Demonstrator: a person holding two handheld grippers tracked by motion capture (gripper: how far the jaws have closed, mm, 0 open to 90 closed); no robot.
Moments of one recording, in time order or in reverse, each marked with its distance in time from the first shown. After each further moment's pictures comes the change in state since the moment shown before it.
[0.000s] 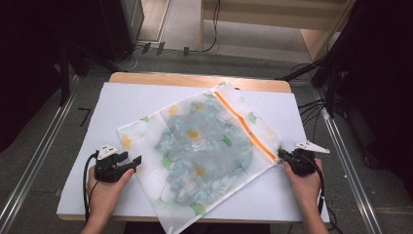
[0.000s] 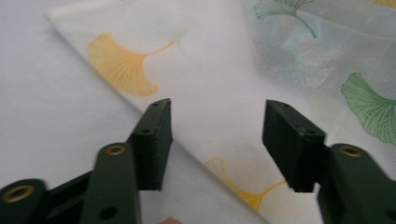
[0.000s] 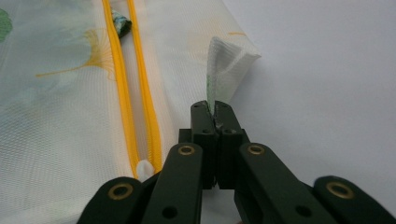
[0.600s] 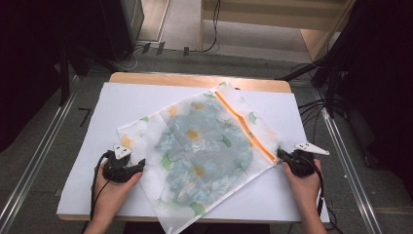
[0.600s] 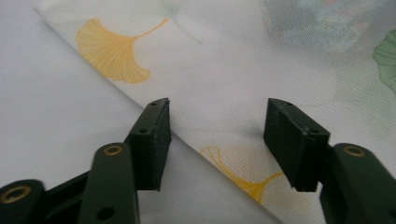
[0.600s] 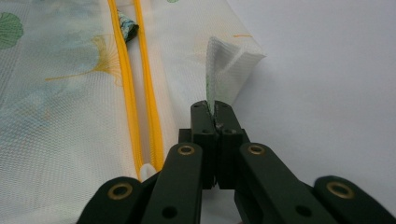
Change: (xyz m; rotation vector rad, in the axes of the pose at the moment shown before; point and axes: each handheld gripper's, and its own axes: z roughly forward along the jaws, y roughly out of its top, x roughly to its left) left arm -0.025 0.002 0.010 0.094 0.146 0.146; right arm 0.002 -0.002 0.000 -0.020 0.017 -0.005
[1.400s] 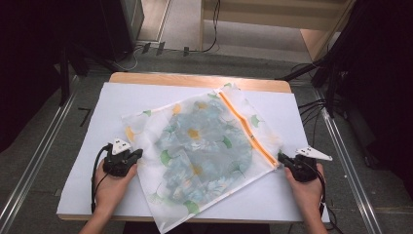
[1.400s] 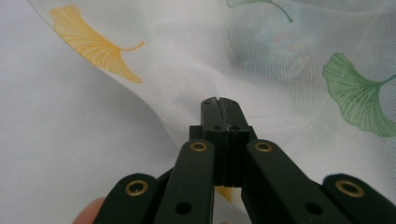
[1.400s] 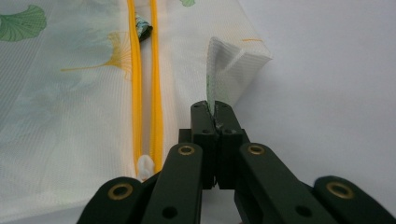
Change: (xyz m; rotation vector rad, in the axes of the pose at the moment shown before) left arm 0.012 0.018 0.002 -0.097 -0.117 0.023; right arm 0.005 -0.009 -0.016 -0.007 0.015 -0.023
